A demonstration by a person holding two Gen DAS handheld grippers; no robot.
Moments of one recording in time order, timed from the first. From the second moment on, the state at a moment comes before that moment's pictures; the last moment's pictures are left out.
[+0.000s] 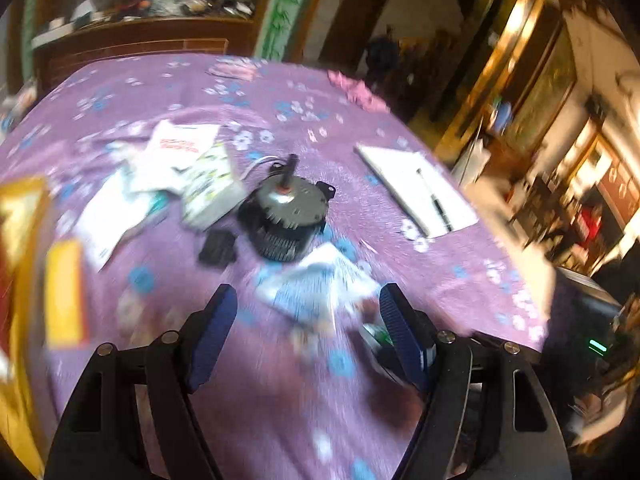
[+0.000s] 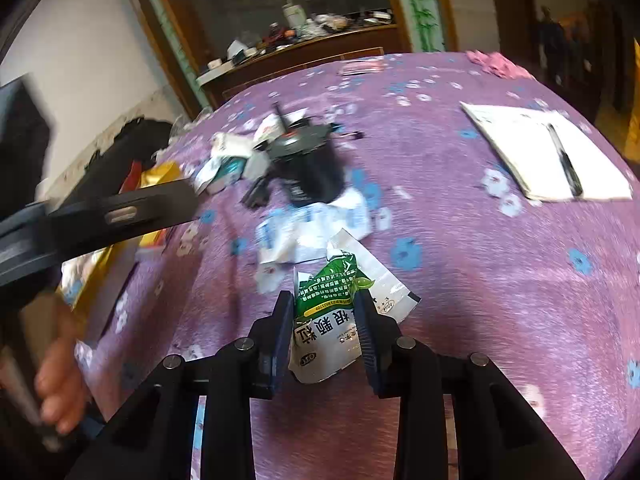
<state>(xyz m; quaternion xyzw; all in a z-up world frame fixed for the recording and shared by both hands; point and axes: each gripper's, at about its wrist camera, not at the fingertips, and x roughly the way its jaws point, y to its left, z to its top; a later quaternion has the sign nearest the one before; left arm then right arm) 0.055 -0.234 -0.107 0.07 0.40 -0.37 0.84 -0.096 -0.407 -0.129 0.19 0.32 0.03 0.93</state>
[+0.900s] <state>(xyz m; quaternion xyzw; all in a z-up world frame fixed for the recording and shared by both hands) 0.021 -0.136 -0.108 -0.13 0.37 -0.31 0.87 -0.113 -0.378 -0.112 0.19 0.23 0.10 0.95</state>
